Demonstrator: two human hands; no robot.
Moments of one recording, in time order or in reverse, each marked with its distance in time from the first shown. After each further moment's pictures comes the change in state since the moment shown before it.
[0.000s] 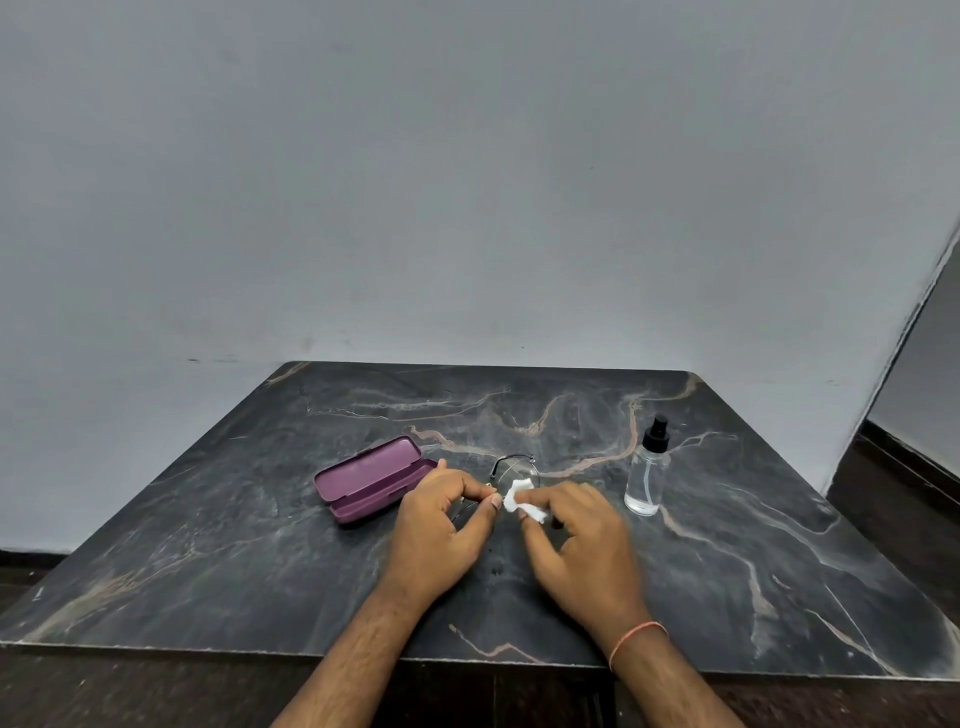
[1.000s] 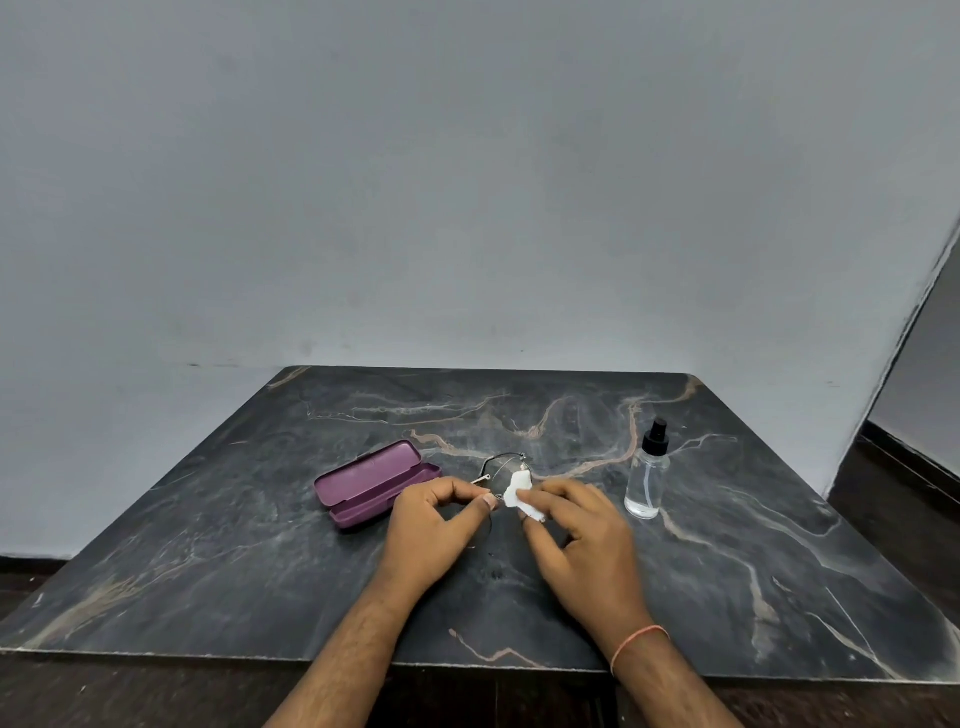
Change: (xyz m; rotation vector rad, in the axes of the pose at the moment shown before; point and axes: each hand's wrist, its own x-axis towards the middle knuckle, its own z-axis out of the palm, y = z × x) left_hand 0.009 0.007 -0.007 -0.140 -0.074 -0.379; right_hand 0.002 0.005 0.001 0.048 0.032 -0.029
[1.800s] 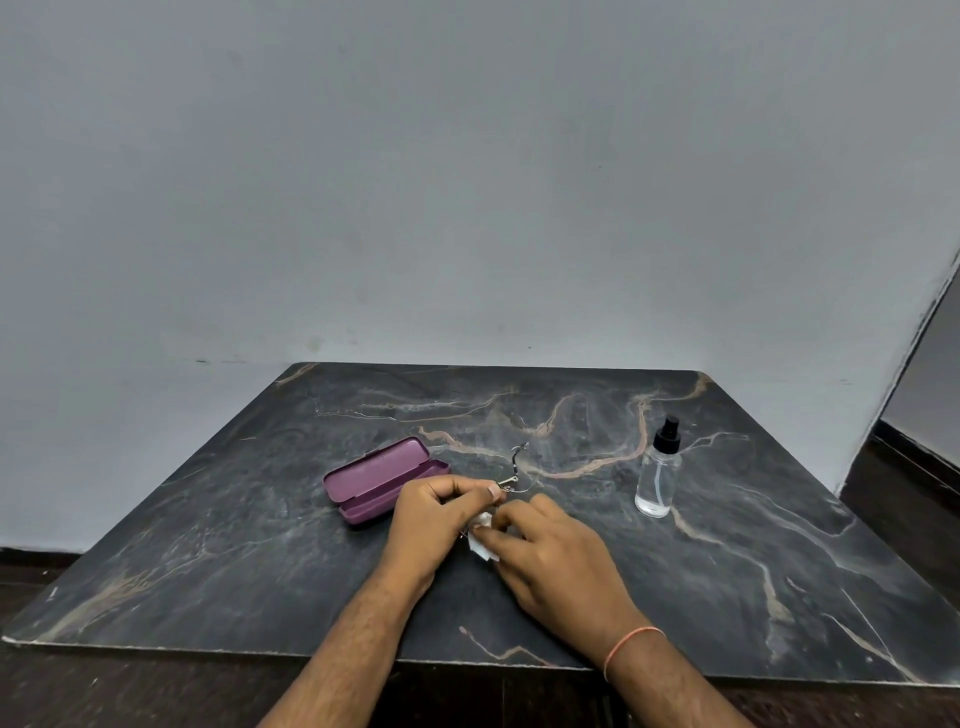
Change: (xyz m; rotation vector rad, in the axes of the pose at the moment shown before) left_hand 0.005 0.004 -0.003 -0.326 -0.024 -0.215; right_hand -0.002 -0.015 0.016 -0.405 -0.287 -0.458
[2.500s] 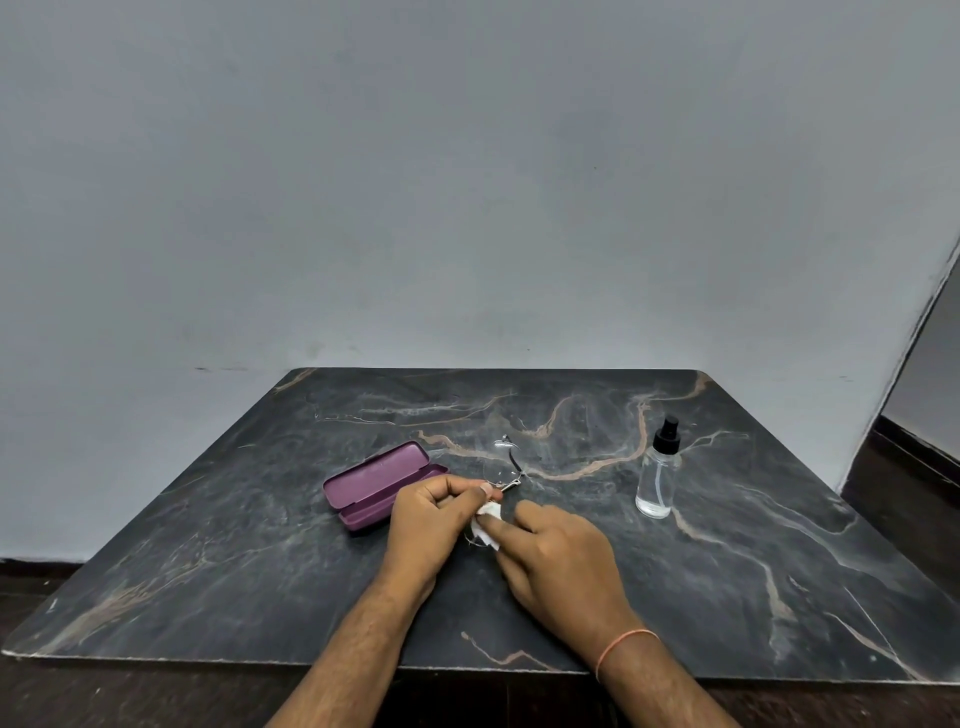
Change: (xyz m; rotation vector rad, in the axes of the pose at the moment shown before) left_hand 0.003 -0.004 0.002 -0.040 0.060 -0.023; right_hand 0.005 -0.006 -0.002 -0.021 0.070 0.117
